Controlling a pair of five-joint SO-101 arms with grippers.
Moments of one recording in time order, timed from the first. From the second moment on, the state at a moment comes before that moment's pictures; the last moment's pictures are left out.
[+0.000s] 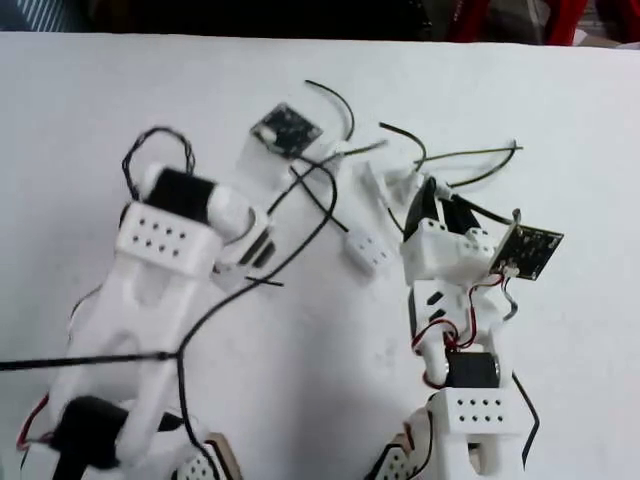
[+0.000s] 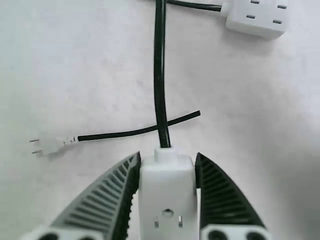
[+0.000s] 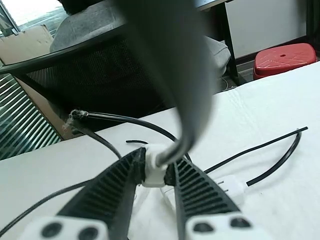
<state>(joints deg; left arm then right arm) 14.4 -18.6 15.5 87.1 -18.1 -3.9 -71.7 83.1 5.2 -18.5</state>
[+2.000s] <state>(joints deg) -2.5 -22.6 48.7 60.0 -29.2 -3.9 -71.7 83.1 5.2 -18.5</state>
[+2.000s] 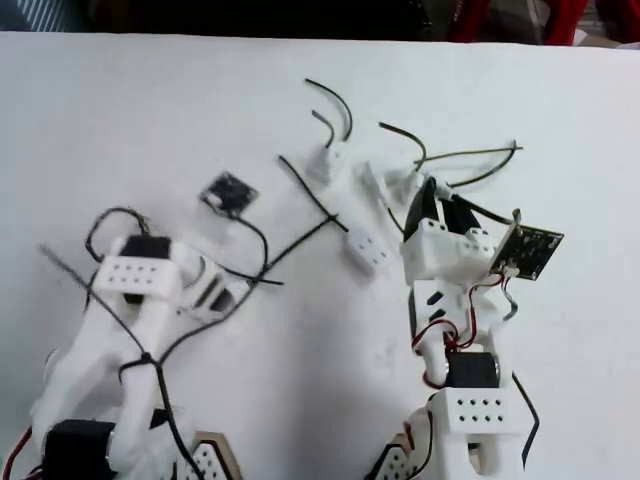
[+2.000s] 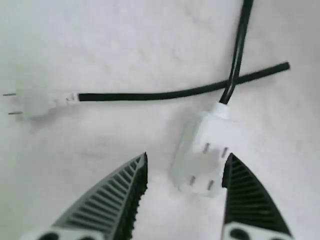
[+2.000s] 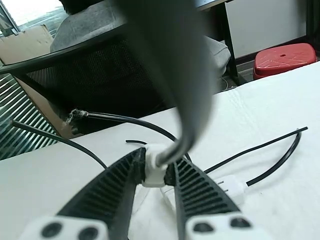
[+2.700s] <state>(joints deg) 0.3 -22.6 52.8 58.2 -35.3 -3.9 -71.7 83.1 5.2 -18.5</state>
